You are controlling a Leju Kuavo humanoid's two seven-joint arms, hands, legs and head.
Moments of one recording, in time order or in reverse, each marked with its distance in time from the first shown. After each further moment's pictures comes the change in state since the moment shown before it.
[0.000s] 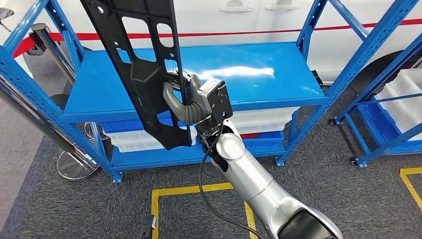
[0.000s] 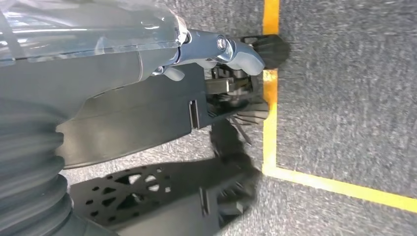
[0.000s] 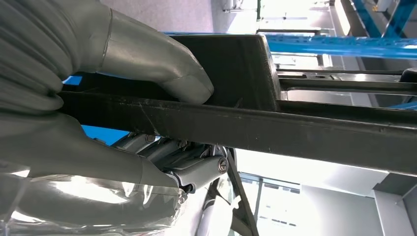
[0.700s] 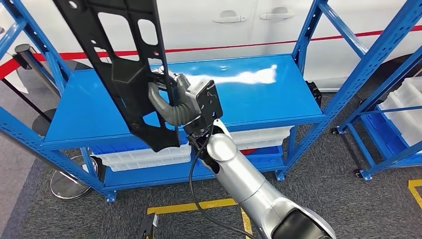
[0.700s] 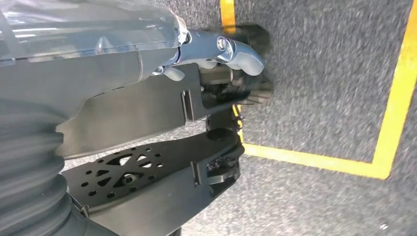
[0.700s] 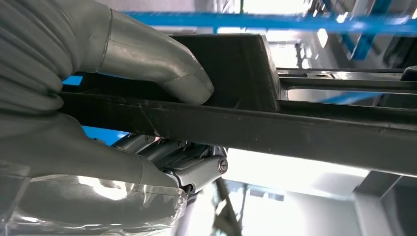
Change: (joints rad) left arm -0.006 0.002 0.017 -0.001 -0.012 -0.042 -0.008; right arm -0.010 0.042 0.018 -0.001 0.000 0.013 0.003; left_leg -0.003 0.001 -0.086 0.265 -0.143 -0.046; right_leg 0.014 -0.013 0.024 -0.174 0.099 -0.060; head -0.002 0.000
